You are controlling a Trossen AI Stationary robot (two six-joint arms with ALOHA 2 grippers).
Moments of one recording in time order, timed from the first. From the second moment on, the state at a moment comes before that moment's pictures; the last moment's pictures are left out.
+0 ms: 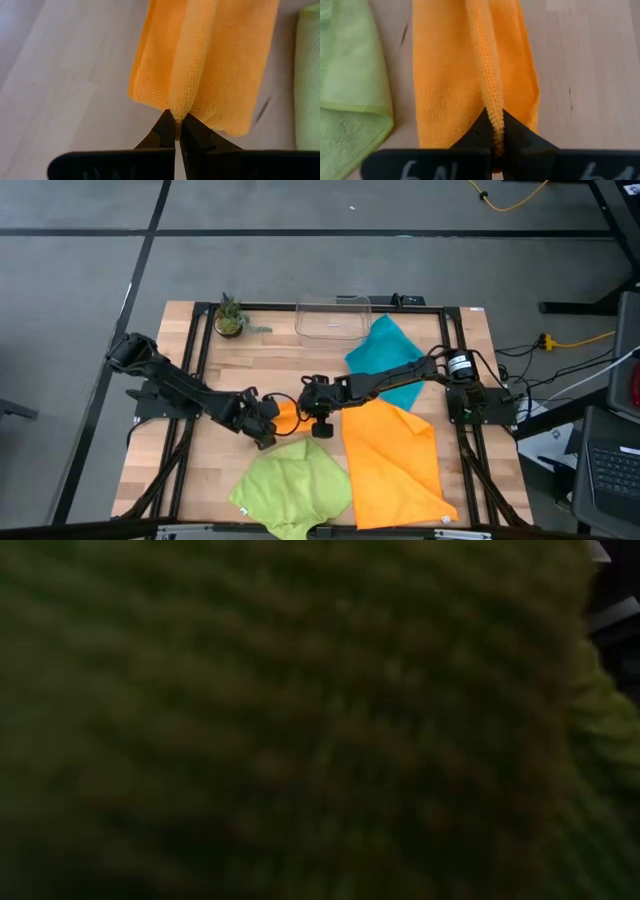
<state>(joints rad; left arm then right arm) -0.41 1.50 0.78 -0.57 -0.41 -0.80 0.09 2.08 1.43 -0.31 0.05 0.02</state>
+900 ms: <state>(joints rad) -0.37 1.50 0.75 -0.47 -0.54 -0.75 0.08 2.09 1.43 -0.31 0.14 0.10</state>
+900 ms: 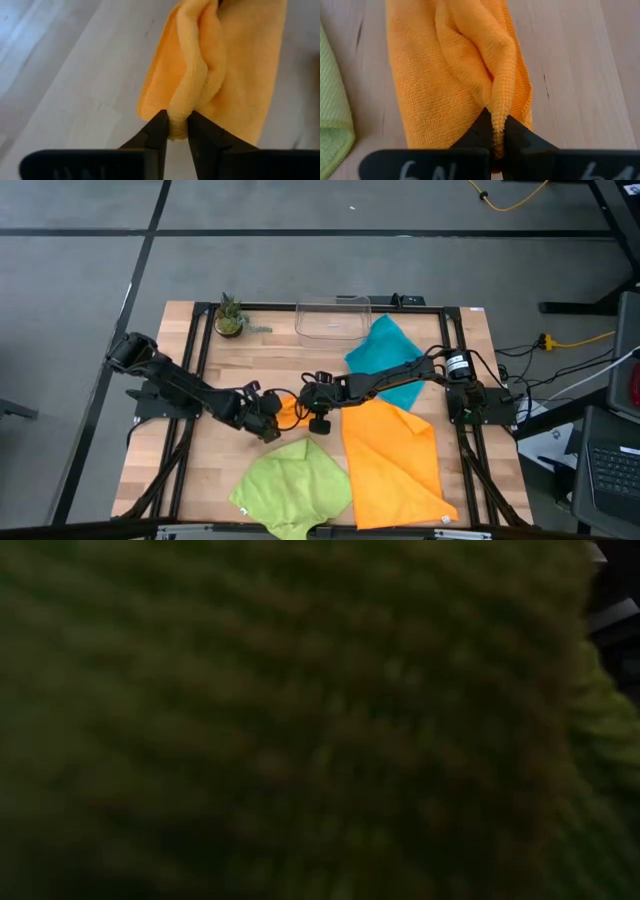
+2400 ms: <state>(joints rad) -0.34 1.59 0.75 -0.32 -0.44 -0.77 0.08 2.09 1.43 -0.31 0.14 0.10</state>
